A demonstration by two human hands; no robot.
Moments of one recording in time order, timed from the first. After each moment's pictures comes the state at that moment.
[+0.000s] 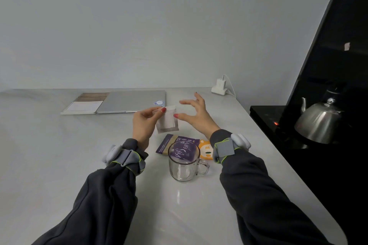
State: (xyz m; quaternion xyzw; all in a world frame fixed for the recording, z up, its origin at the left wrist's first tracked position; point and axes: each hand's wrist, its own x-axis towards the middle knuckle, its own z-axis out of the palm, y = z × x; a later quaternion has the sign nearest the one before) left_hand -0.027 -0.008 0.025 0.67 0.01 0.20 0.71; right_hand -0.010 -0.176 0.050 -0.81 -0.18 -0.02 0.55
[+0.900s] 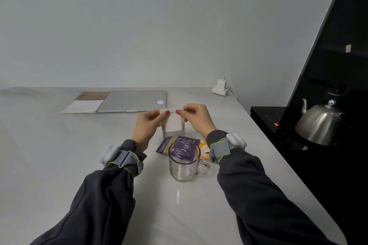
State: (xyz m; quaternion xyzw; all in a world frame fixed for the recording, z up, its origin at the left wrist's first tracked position) left_hand -0.033 -0.009 0.025 0.70 -0.03 0.14 0.70; right_hand 0.005 -0.169 0.040 -0.77 -0.16 -0.06 0.62
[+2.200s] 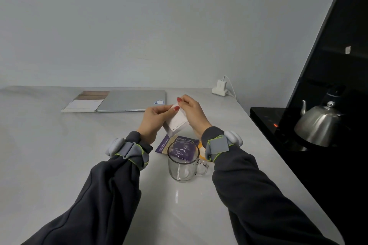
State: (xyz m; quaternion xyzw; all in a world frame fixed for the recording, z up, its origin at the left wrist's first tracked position) left_hand -0.033 -0.026 0.045 0.67 -0.07 0.08 0.73; right_hand -0.003 -0.154 0.058 -0.74 -0.18 -0.02 0.65
